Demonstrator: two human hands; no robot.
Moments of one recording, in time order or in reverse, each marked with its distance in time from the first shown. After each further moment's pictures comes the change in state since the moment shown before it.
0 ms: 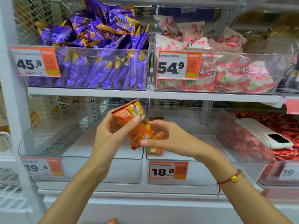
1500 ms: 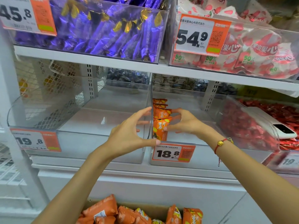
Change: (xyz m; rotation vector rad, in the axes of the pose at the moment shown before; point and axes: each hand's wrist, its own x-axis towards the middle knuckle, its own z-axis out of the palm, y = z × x) left_hand 0.012 -0.076 -0.021 0.649 -0.461 -0.040; right_hand 0.043 0.081 -0.015 -0.257 0.178 0.440
